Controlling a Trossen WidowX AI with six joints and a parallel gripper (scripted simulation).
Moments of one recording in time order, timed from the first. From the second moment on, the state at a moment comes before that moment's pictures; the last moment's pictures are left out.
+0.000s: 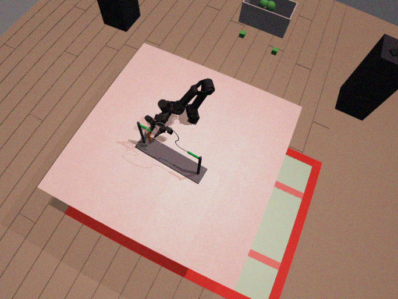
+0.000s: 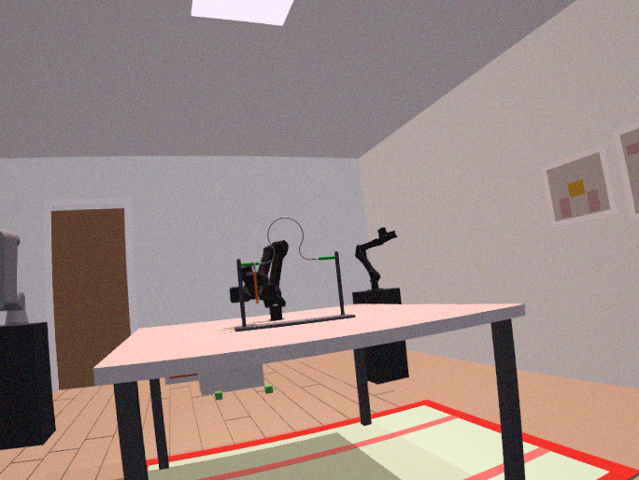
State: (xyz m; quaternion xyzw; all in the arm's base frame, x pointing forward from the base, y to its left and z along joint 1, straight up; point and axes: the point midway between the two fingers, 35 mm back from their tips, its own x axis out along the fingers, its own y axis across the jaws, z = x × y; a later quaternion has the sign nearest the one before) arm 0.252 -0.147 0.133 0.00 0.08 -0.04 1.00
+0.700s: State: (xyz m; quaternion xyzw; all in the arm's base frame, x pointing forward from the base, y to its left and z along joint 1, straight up) arm 0.284 -0.149 0.128 0.00 0.08 -0.04 1.00
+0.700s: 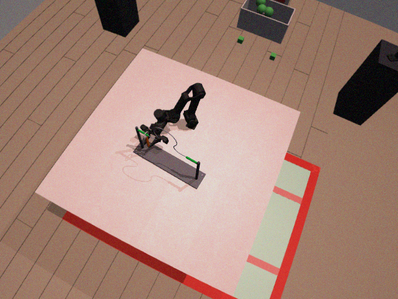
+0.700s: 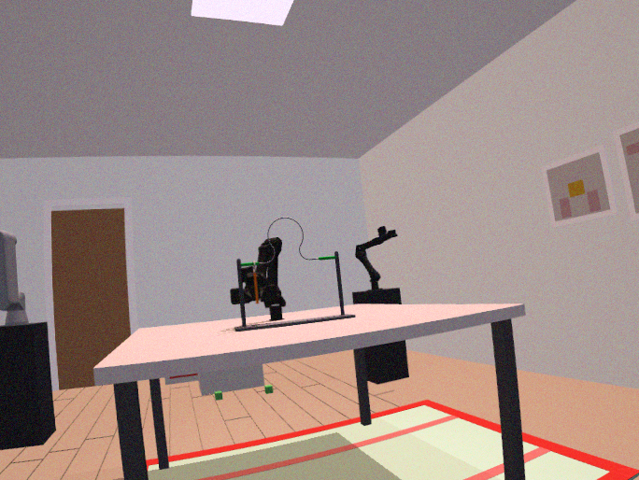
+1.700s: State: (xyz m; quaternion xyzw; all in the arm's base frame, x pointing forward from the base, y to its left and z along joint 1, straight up) arm 0.304 -0.148 0.123 0.00 0.08 -0.04 1.00
